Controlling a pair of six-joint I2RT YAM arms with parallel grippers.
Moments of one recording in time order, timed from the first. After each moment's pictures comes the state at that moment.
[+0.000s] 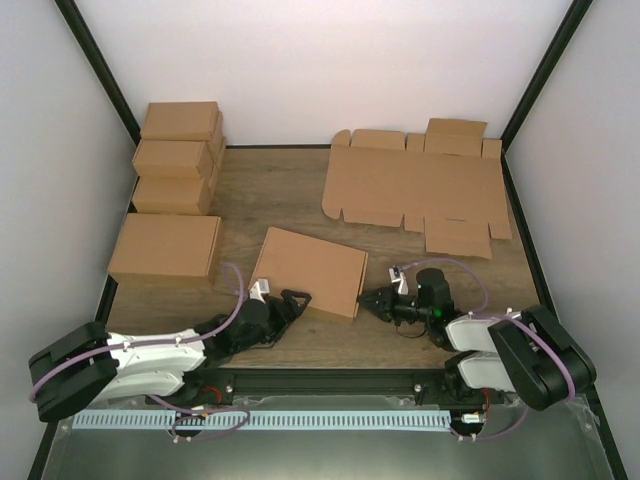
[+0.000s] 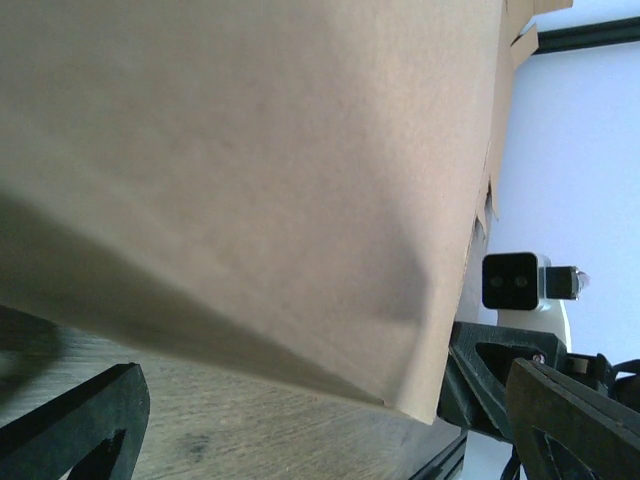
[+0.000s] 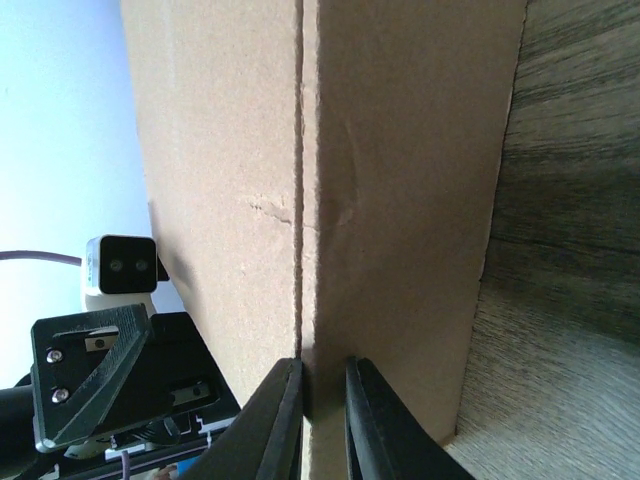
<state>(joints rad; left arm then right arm) -1.06 1.08 0.18 0.39 -0.15 -1.52 0.41 1.27 0.09 0.67 -0.74 1.11</state>
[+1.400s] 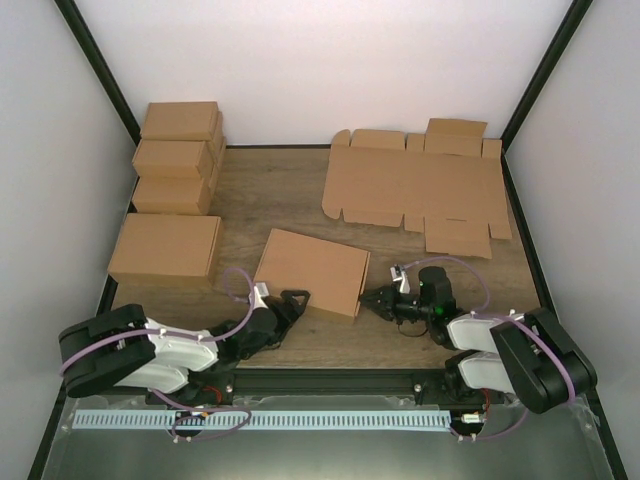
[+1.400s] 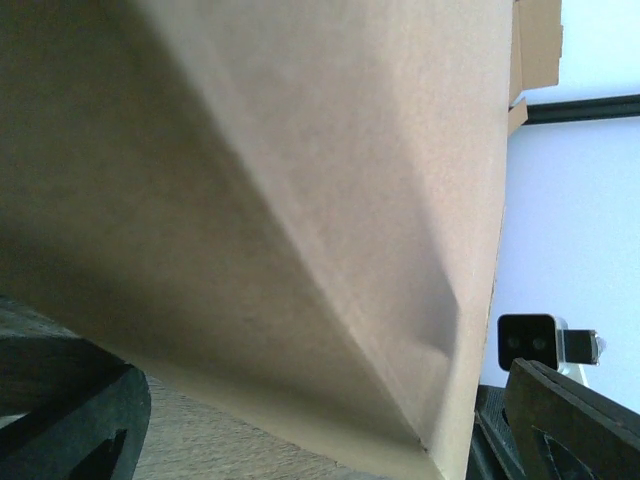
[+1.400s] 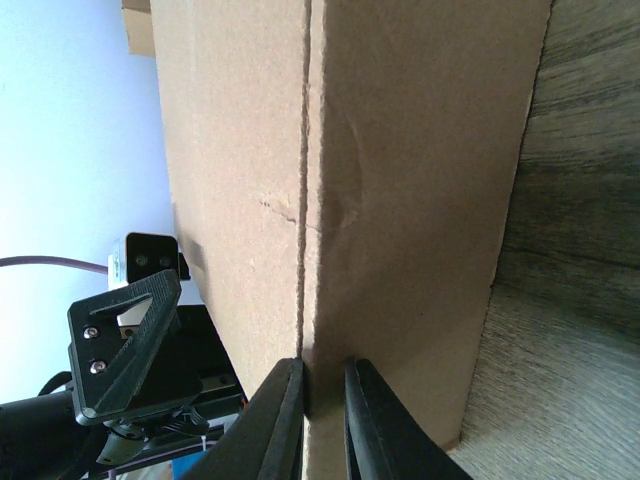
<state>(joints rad) -1.12 1.30 0.13 0.66 -0.35 -1.60 0.39 1.25 0.10 0.61 -0.76 1.07</state>
